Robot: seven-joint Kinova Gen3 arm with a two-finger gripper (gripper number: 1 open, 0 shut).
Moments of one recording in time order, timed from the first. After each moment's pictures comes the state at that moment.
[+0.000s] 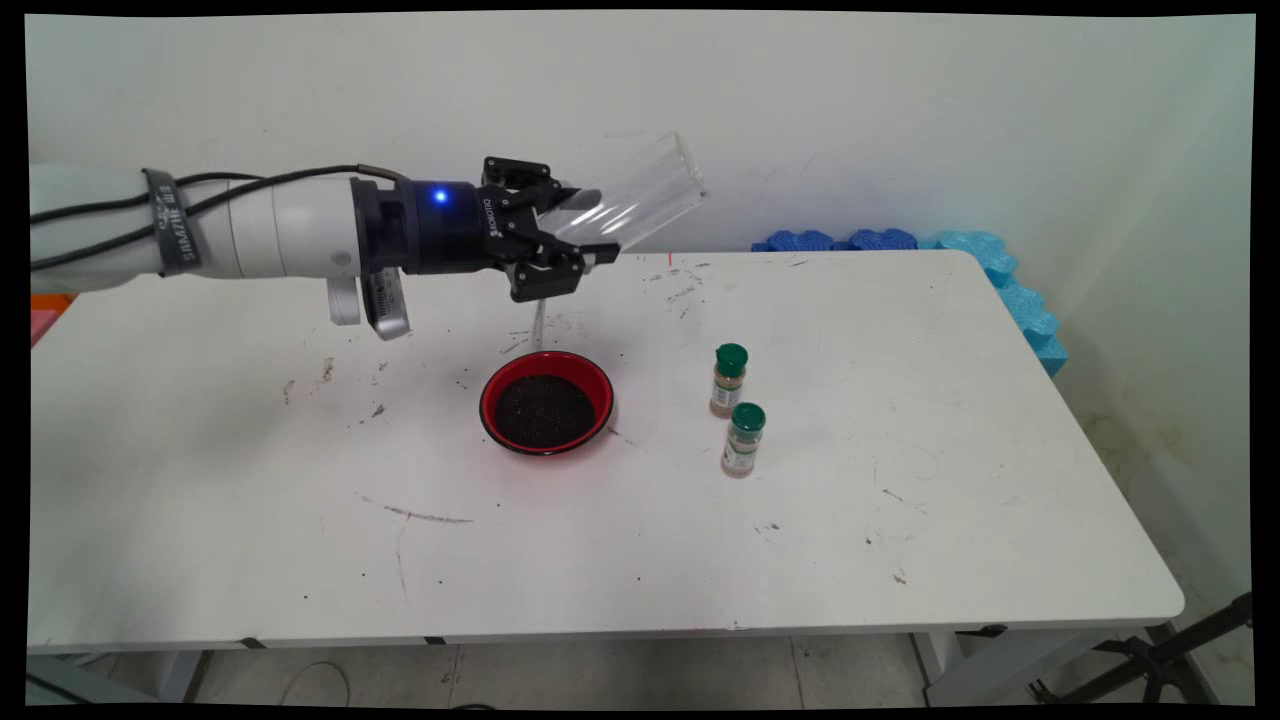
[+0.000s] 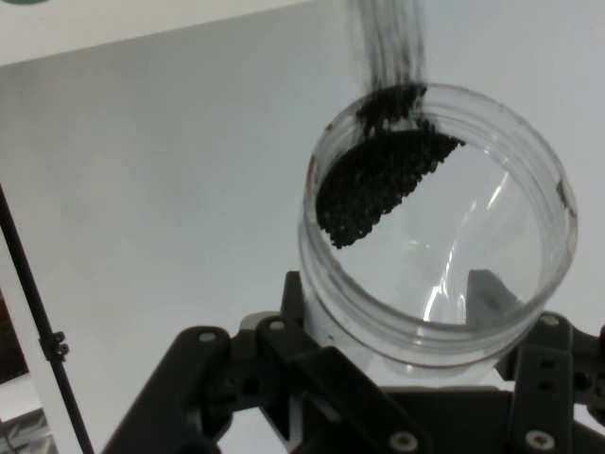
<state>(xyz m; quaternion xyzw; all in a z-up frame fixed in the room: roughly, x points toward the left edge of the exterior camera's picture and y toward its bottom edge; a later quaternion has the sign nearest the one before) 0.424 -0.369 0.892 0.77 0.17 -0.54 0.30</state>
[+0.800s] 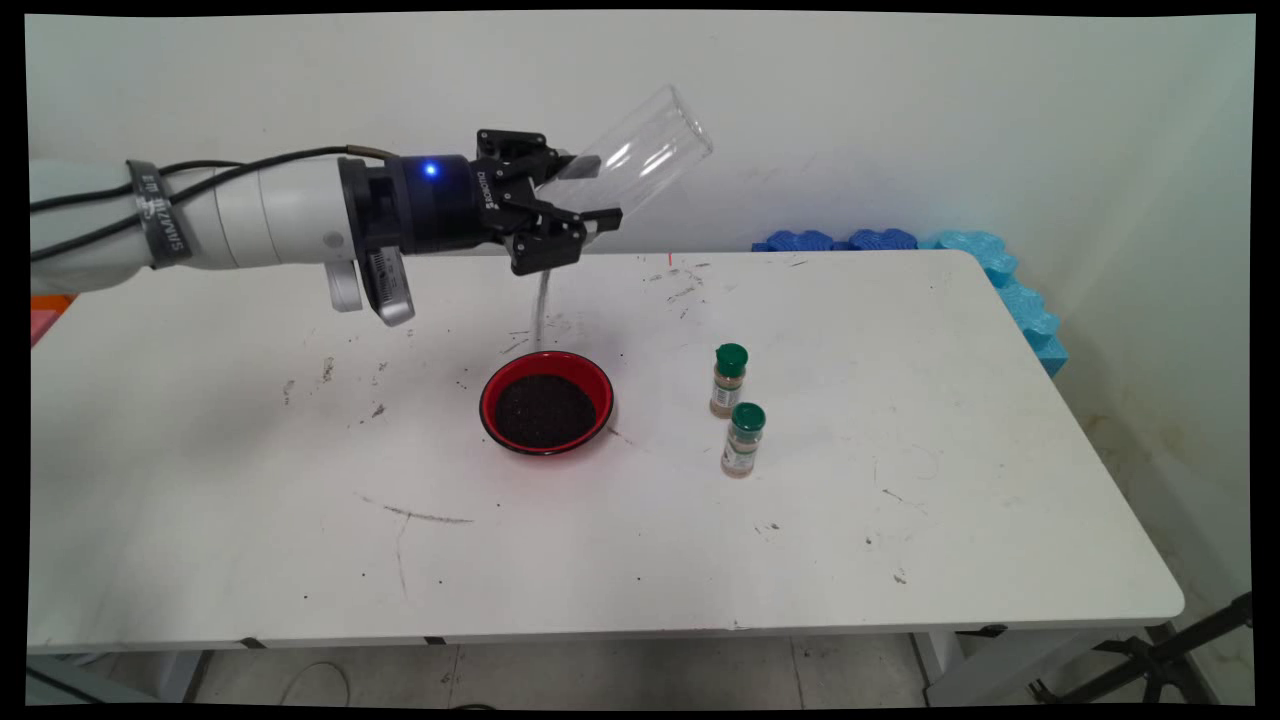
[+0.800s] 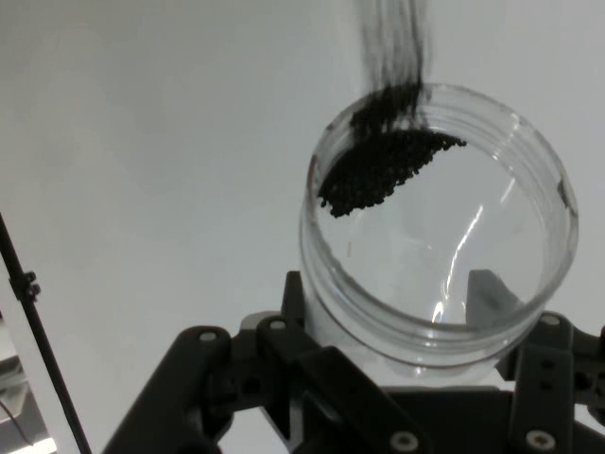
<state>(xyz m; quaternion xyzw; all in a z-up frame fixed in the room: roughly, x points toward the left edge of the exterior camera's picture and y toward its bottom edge) 0.425 -0.368 0.903 0.74 0.18 -0.57 0.31</state>
